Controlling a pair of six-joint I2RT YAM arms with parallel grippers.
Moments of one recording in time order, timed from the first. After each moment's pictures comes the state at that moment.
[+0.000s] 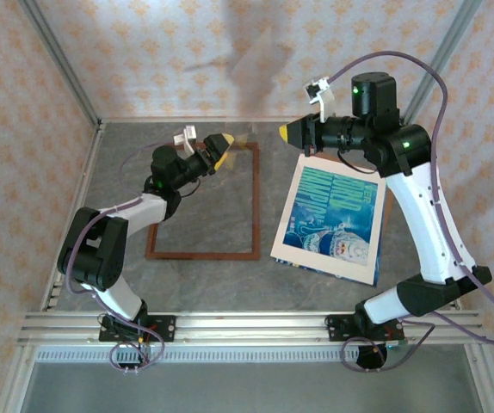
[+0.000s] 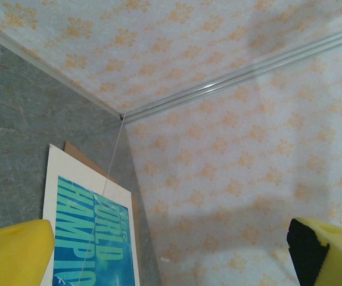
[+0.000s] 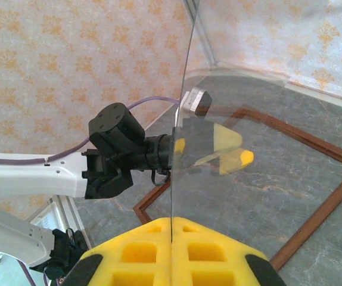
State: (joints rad) left arm -0.24 1.65 0.89 0.77 0.58 -1.20; right arm 0.40 1.46 1.95 -0.97 -0.66 0.12
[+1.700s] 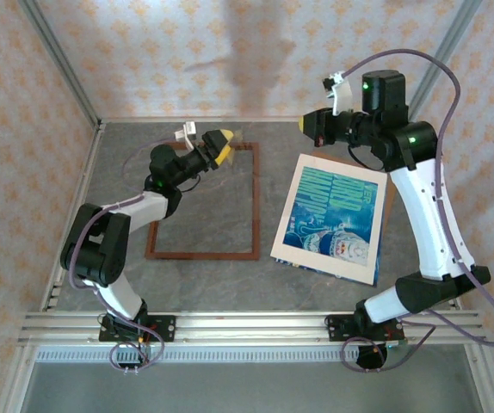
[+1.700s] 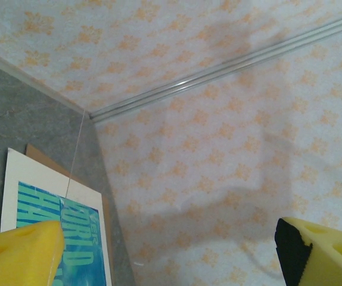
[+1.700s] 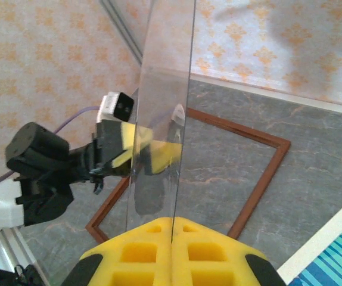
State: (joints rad) left arm -0.23 1.68 0.91 0.90 0.64 -1.29; right arm 0.31 1.47 1.95 -1.00 -0.49 0.15
